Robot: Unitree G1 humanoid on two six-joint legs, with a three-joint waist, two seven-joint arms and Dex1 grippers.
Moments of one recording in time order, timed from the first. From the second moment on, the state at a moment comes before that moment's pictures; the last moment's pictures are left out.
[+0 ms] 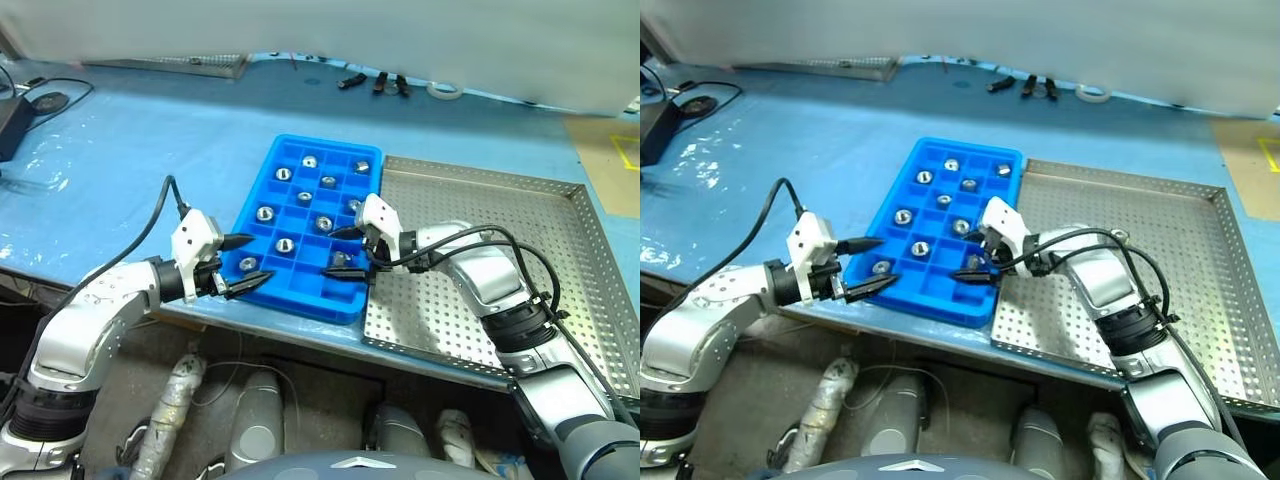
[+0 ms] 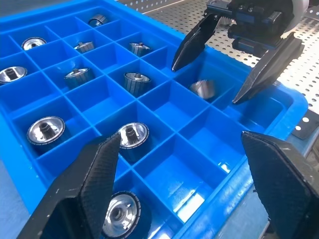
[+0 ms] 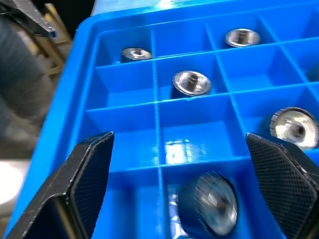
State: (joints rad) left arm -0.18 0.67 0.06 -0.39 -0.49 0.58 -0.87; right arm -0.58 -0.51 0.29 -0.05 0.25 0.62 0.98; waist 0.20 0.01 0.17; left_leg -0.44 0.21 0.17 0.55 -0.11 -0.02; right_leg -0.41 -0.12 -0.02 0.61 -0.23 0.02
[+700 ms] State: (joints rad) left arm -0.72 0.35 -0.16 0.16 -0.37 0.36 -0.99; right arm -0.56 -0.51 -0.12 -0.02 0.20 0.62 0.49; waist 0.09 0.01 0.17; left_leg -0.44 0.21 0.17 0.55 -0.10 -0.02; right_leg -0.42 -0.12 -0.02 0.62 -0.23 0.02
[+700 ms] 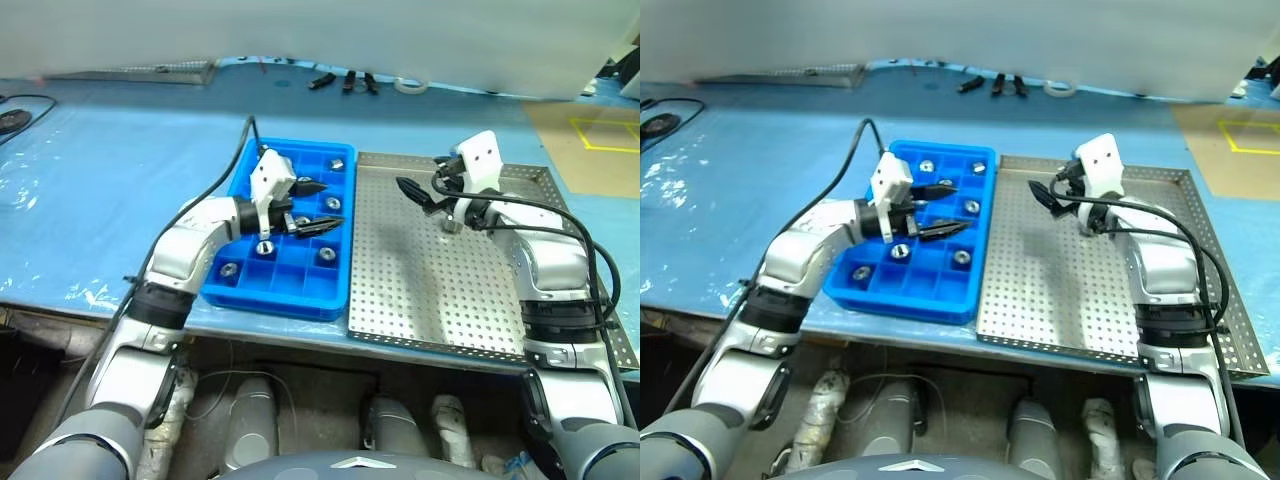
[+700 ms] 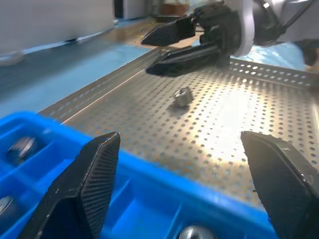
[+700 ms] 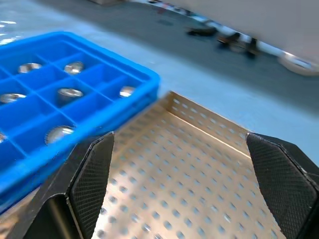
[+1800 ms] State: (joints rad) left arm -0.72 0.35 -0.17 0.24 -0.31 0.31 -1.06; right arm -0.57 -0.28 -0.18 0.45 0.12 0.40 0.08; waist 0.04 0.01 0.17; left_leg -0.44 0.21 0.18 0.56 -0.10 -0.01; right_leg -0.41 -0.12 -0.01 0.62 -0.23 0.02
